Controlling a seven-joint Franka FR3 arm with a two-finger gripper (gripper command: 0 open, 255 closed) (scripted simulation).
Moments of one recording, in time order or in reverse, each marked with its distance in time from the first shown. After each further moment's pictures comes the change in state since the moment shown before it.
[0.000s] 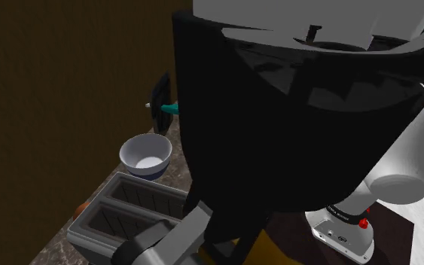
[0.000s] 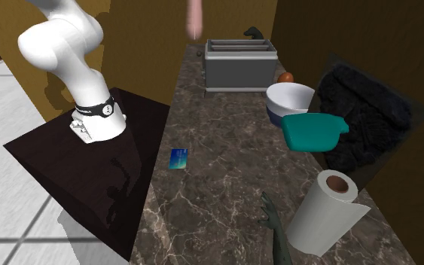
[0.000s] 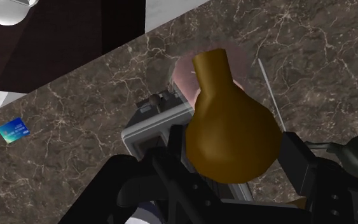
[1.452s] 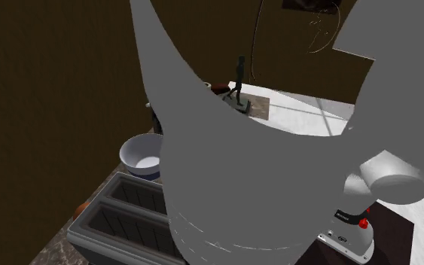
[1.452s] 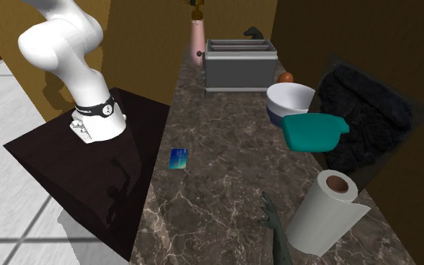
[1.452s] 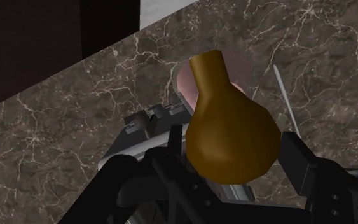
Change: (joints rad) arm 0.010 -0.055 -0.003 -0.338 0.047 0.298 -0.049
